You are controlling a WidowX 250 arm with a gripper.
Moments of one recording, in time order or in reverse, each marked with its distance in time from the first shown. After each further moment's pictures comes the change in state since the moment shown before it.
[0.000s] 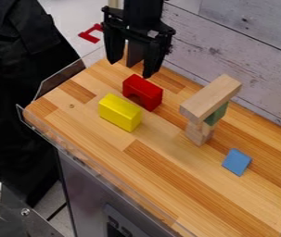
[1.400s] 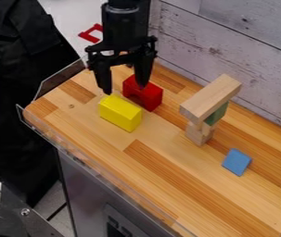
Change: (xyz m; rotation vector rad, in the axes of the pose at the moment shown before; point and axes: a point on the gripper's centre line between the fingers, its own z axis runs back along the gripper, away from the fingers) arm 0.003 0.022 -0.041 -0.073 0.094 1.106
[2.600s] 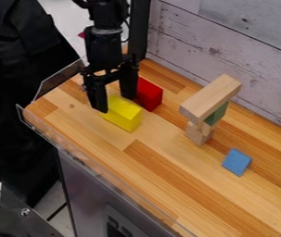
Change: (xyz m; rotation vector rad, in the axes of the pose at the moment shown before) arm 0.012 0.011 -0.033 0.006 0.089 0.311
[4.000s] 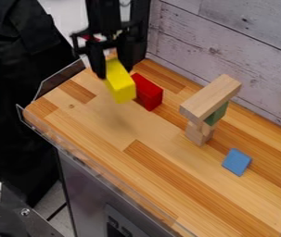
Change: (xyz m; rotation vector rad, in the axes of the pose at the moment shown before) arm -0.009 0.002 0.061 -0.034 -0.070 -0.424
